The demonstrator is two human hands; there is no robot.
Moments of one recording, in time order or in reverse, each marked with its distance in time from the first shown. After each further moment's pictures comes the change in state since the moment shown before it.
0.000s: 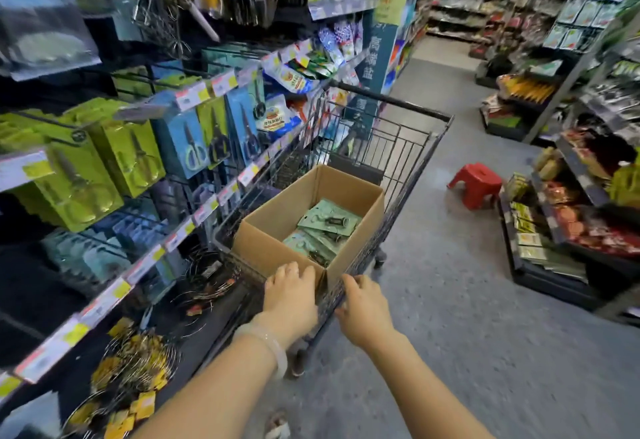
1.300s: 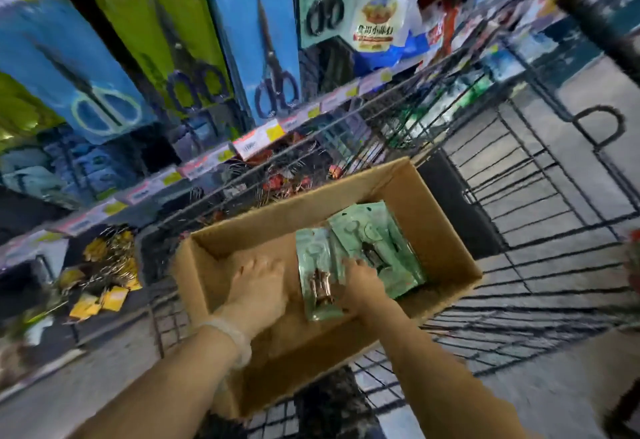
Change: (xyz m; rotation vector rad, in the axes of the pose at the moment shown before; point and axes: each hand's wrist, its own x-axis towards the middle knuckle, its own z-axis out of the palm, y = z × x) left_hand 0.374 -0.026 0.030 -0.271 -0.384 -0.604; right_hand 0.485 0.079 0.034 -0.201 -0.710 -0.262
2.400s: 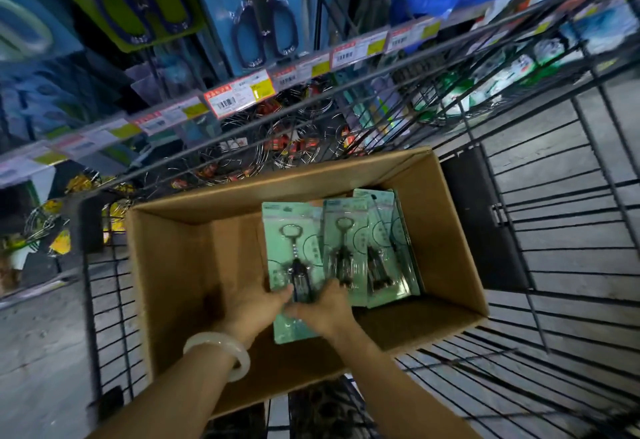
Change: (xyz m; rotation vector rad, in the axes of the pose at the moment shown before) left_hand 0.057 0.044 0.072 -1.096 -0.182 -0.550; right_hand 0.039 0.018 0.034 0.532 -0.327 0.174
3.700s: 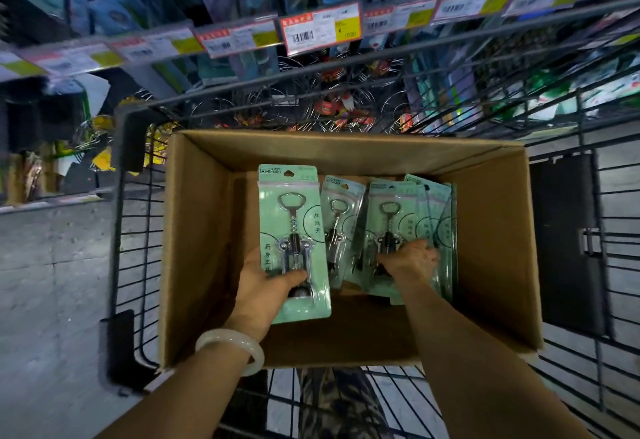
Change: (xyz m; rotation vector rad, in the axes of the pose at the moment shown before) left_hand -0.010 -0.034 0.012 -0.663 0.241 0.086; right_hand 0.098 0.017 -0.063 -0.430 0.408 0.206
